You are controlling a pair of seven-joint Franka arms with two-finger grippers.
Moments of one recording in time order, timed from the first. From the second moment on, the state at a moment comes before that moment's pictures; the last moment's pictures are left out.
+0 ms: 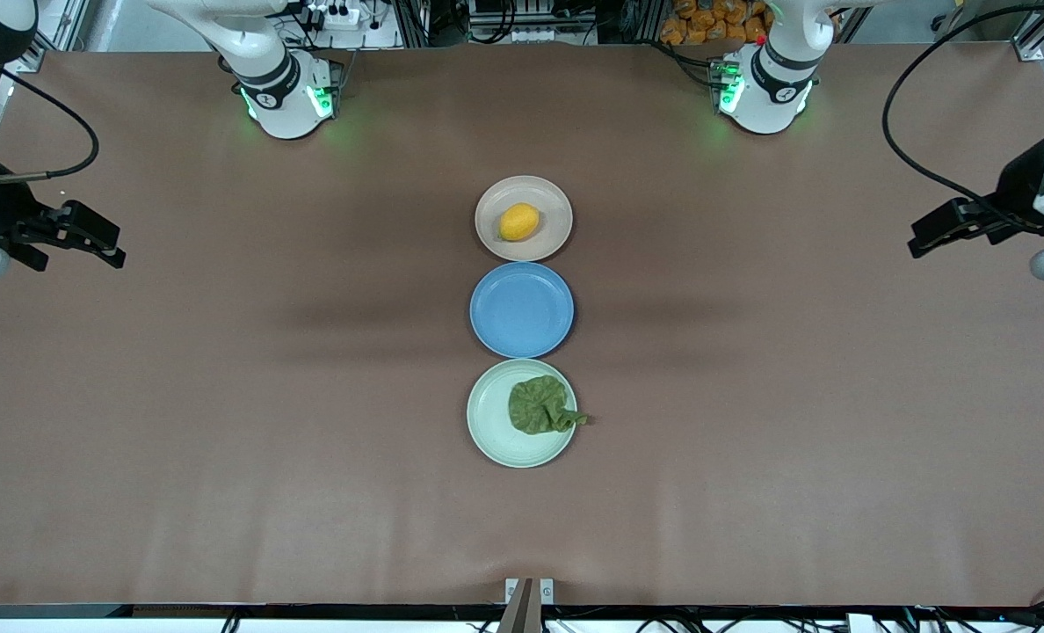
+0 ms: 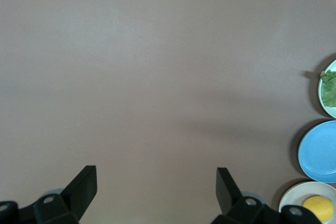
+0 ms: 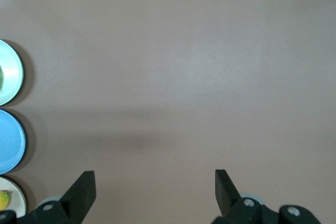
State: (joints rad) left arm 0.01 0.07 -0.08 -1.47 0.00 1.52 -0.23; right arm -0.04 0.00 0.06 -1.62 0.01 1.69 -0.01
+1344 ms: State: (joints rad) left arm 0.01 0.07 -0.08 -1.47 0.00 1.52 -0.19; right arm -0.03 0.00 0.05 -1.63 0.01 1.69 -0.01
